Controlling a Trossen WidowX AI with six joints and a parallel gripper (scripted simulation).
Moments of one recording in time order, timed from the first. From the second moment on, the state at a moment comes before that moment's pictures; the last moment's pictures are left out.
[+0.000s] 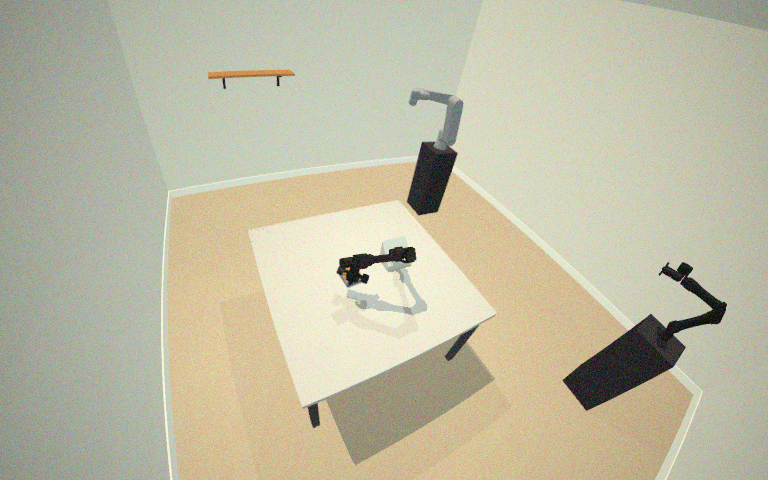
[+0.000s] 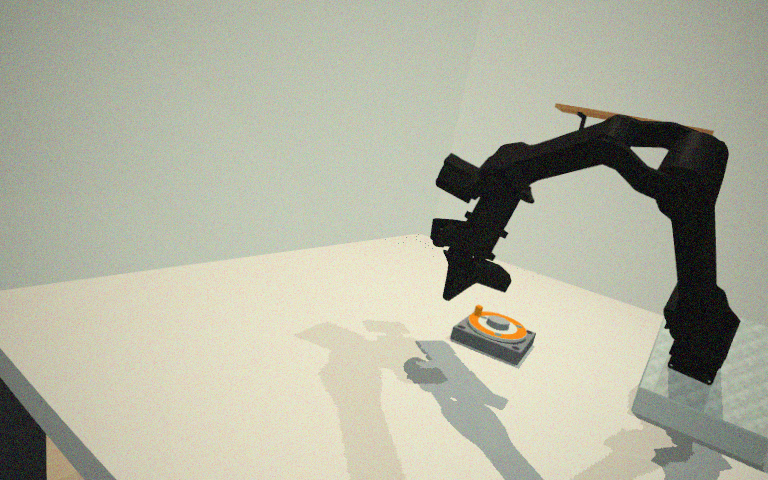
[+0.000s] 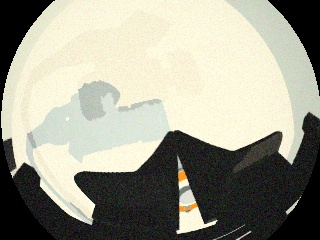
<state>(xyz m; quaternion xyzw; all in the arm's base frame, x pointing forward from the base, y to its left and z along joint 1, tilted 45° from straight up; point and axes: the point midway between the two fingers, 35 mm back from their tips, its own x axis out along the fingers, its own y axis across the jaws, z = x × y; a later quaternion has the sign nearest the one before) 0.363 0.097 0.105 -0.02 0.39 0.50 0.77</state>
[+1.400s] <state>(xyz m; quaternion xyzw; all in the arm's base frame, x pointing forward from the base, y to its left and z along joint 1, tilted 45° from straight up) 0.362 0.045 0.004 0.24 0.65 0.29 0.65</state>
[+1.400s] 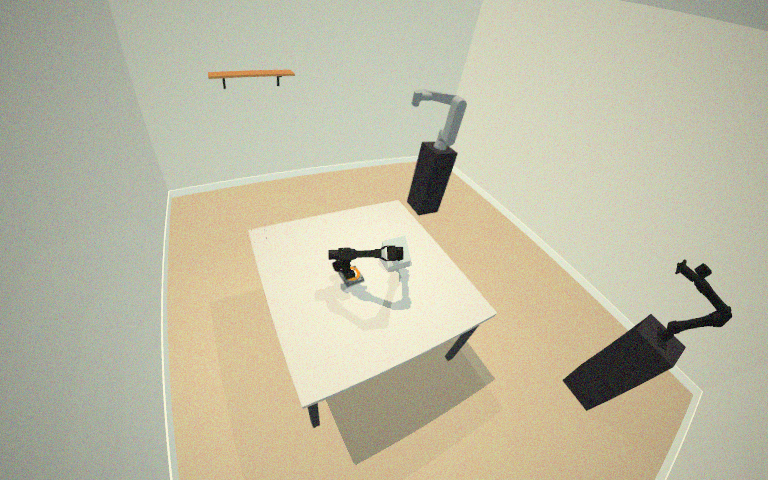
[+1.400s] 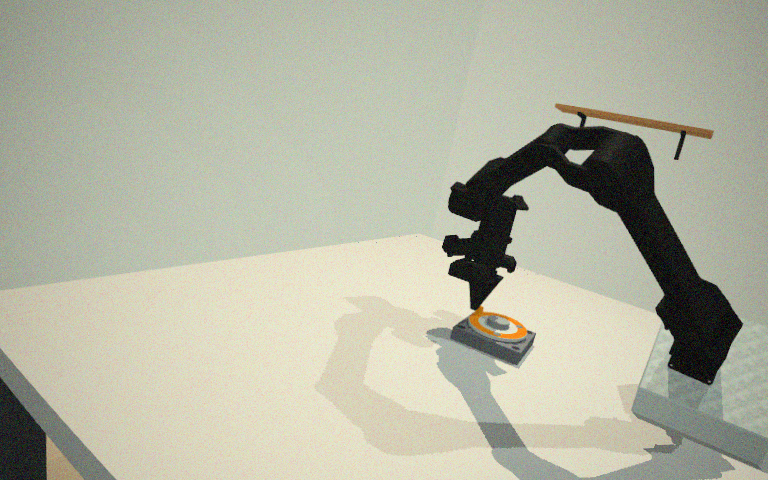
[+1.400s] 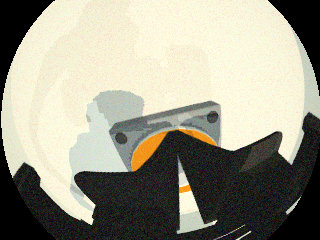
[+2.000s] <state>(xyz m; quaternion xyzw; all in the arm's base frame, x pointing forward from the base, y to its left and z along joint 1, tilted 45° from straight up) 0.361 0.033 -0.006 0.24 0.65 0.29 0.66</state>
